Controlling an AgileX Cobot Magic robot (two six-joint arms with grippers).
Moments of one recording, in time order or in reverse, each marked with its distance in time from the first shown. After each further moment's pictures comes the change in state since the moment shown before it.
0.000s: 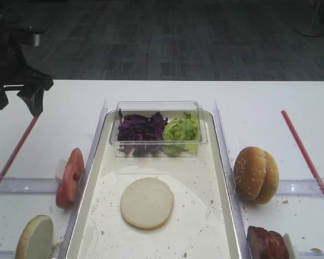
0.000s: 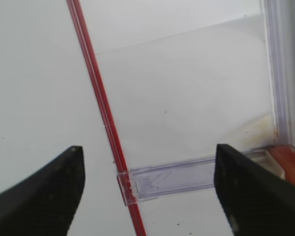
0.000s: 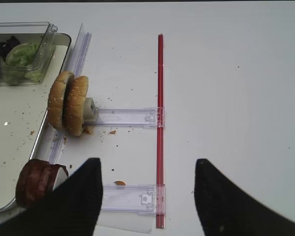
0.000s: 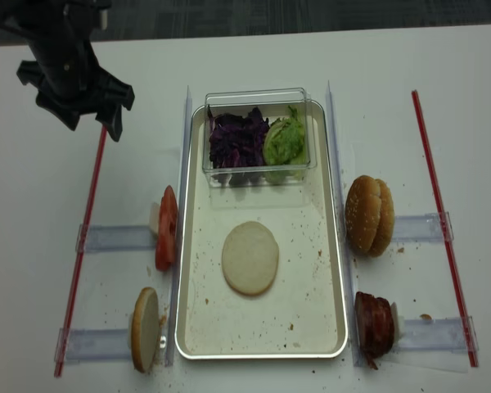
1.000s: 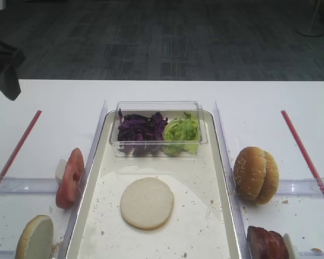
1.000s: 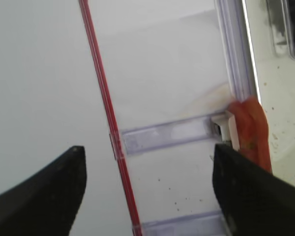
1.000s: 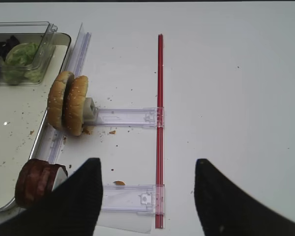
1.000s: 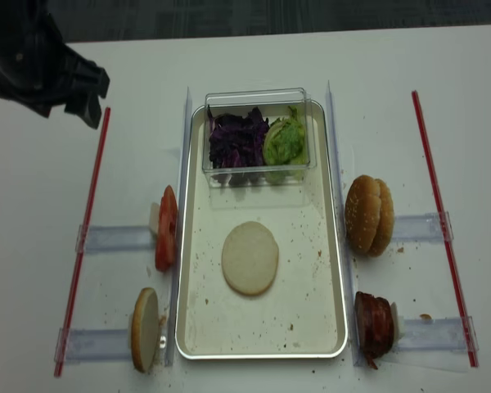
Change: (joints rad) left arm 0.002 -0.336 0.173 -0.044 0.010 0.002; right arm 0.000 0.000 0.000 0.000 0.000 -0.003
